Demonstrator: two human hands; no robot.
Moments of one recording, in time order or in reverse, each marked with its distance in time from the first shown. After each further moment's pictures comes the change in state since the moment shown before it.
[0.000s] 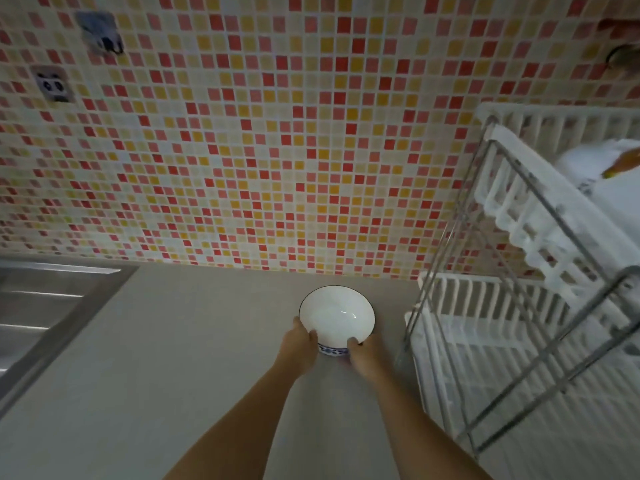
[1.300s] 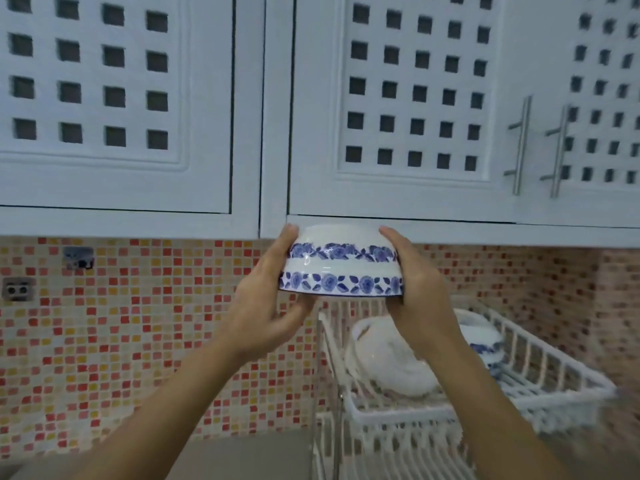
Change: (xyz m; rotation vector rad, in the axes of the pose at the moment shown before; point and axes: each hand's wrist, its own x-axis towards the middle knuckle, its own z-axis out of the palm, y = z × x) left_hand -0.271 0.265 -0.199 -0.095 0.520 1.465; right_hand -0.299 -0.147 -0.349 -0.180 0.889 -1.283
